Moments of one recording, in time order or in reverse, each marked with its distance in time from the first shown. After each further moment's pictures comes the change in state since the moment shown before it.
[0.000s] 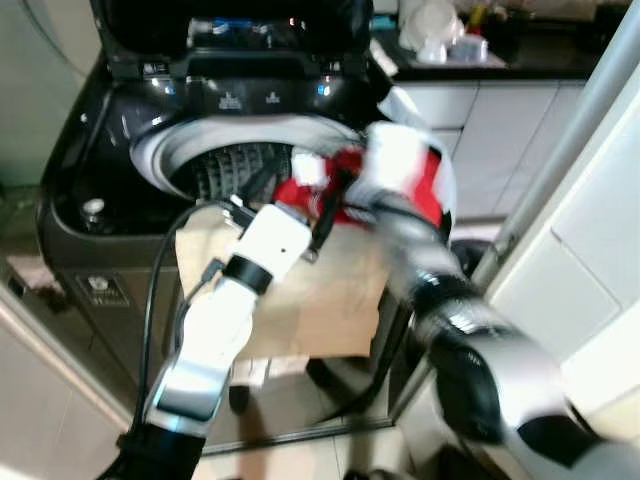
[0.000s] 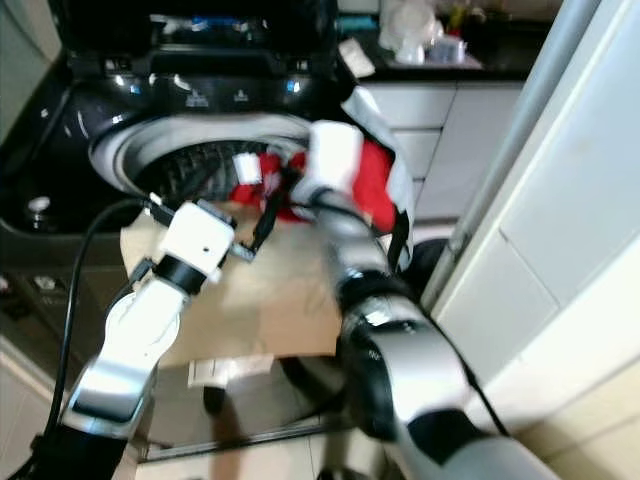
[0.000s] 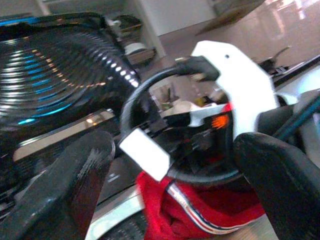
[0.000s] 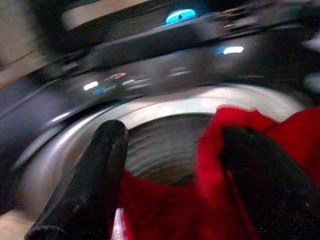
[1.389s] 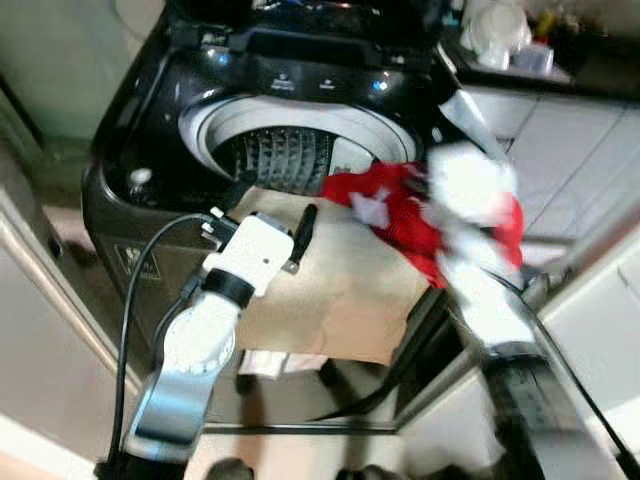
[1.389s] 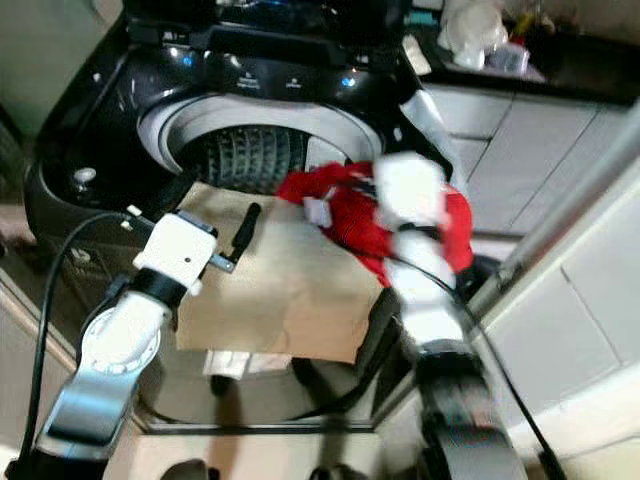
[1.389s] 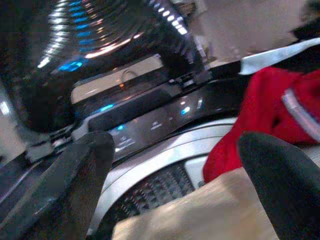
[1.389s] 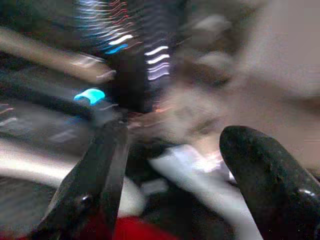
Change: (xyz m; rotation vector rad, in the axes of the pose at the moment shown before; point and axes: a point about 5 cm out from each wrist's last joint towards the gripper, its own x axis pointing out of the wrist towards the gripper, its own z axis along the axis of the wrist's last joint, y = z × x) left arm -0.018 0.008 -0.004 0.029 0.083 0.028; right arm -0.112 -0.088 0.031 -0.708 -0.522 -0.485
